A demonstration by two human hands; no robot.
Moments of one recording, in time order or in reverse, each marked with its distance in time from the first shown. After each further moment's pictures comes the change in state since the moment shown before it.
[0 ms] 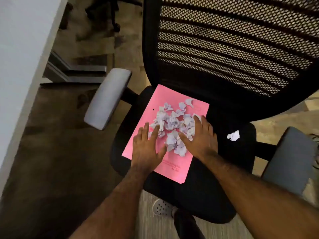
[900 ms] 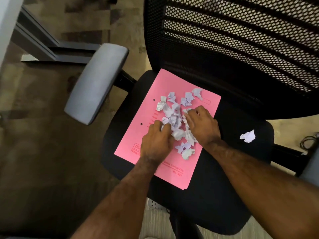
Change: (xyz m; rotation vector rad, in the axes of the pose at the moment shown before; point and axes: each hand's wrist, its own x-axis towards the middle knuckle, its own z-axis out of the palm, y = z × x) left_hand 0.040 0.014 0.041 -0.074 0.052 0.120; right_hand 0.063 0.004 0.030 -0.065 0.150 -0.396
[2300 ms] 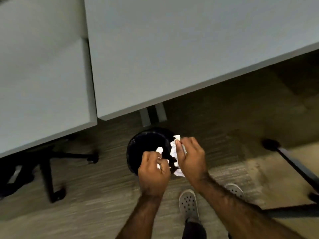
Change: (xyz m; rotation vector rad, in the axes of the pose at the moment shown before) left_hand -0.605 -0.138 -0.002 -0.059 1.079 -1.331; right_hand -0.437 -0.438 0.174 0.611 -0.663 -0.801
